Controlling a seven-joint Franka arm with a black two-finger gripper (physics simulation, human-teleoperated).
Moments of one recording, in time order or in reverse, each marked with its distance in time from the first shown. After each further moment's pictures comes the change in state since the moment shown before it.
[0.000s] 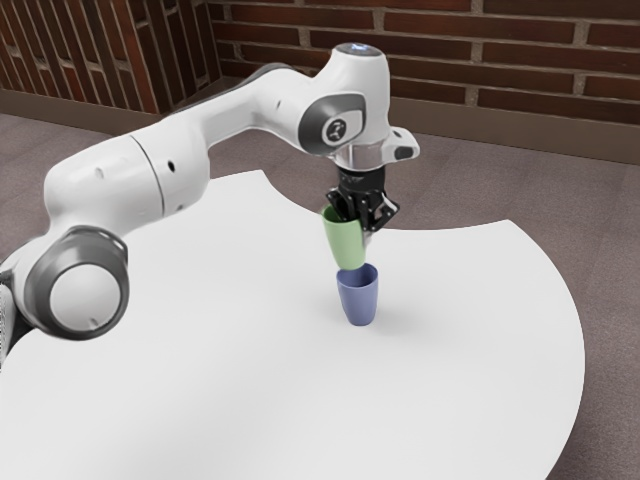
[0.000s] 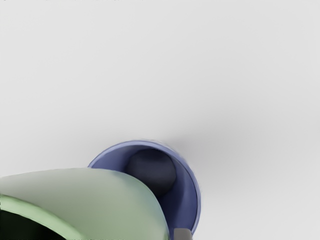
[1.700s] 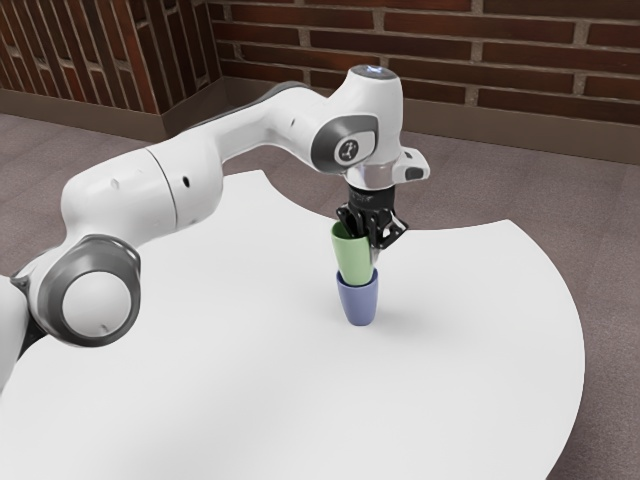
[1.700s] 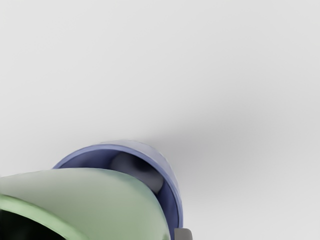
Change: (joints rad) arm -0.008 0.061 -0.034 0.017 0.052 0.002 -0.002
